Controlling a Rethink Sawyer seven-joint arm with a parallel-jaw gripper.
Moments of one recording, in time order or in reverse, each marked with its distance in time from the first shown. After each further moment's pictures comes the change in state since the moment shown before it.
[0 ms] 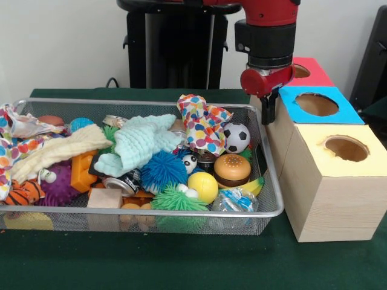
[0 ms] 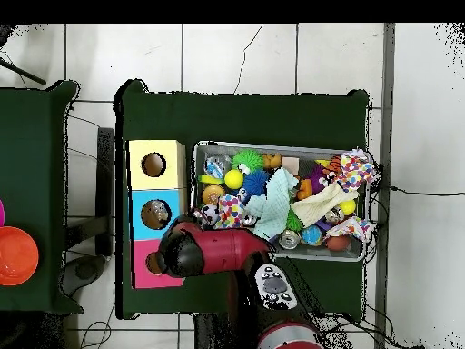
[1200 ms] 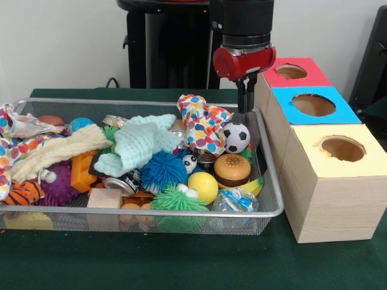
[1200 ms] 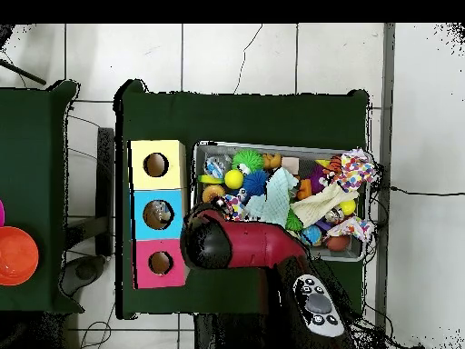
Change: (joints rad) arm -0.118 -0.107 0.032 -0.003 0.030 0.091 0.000
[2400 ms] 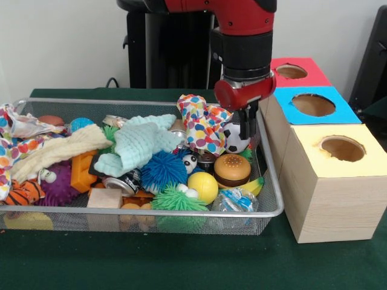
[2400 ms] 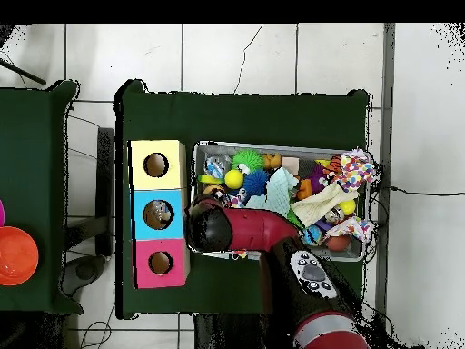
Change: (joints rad) arm -0.002 0.141 0.014 -0.099 0.000 0.000 0.000
